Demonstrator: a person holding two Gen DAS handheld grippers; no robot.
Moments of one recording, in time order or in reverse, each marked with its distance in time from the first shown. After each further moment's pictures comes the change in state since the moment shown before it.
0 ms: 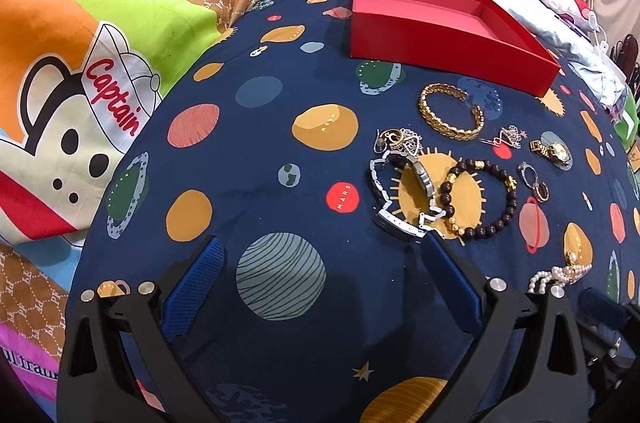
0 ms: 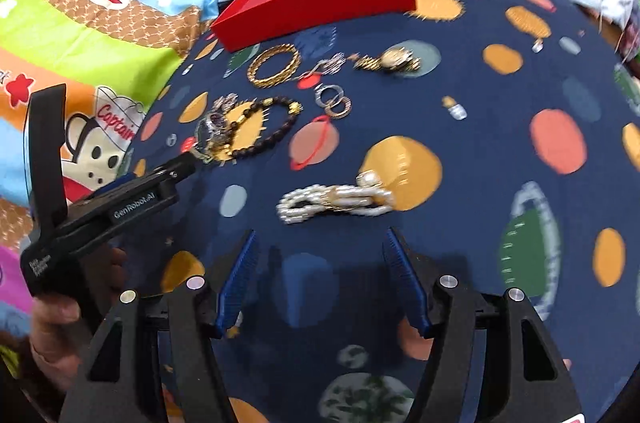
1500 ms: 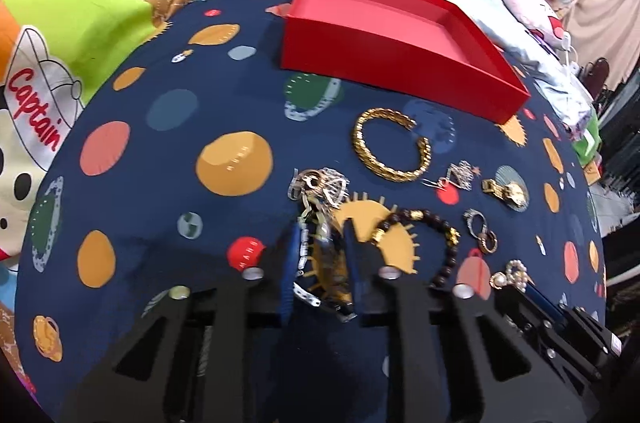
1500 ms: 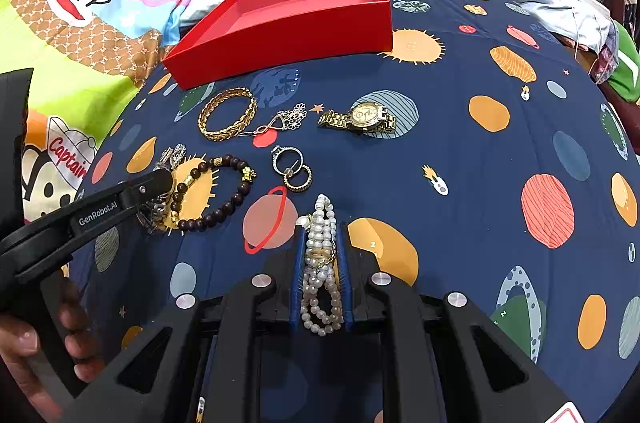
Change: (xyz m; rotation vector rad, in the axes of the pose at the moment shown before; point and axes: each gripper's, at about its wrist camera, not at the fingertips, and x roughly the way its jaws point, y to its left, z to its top) left arm 0.026 -0.025 0.035 -0.048 0.045 -0.214; right arm 0.020 -0.002 0.032 -0.007 -0.105 -0.164
